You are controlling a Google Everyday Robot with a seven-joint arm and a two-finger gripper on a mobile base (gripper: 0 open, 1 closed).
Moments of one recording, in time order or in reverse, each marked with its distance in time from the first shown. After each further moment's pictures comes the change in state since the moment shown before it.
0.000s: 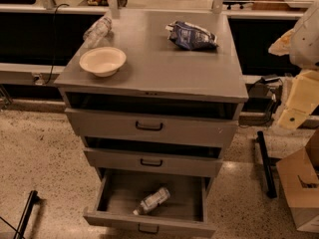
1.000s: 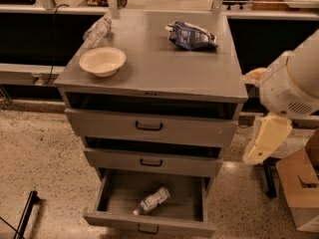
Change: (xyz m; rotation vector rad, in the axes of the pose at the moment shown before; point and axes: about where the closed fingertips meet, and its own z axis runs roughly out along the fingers) arm -0.019 0.031 0.065 0.028 -0.104 -0.068
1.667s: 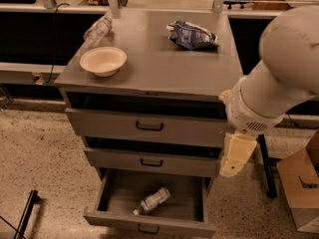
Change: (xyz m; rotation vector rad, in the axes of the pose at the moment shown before) arm -0.013 0.018 0.057 -0.042 0.075 -0.037
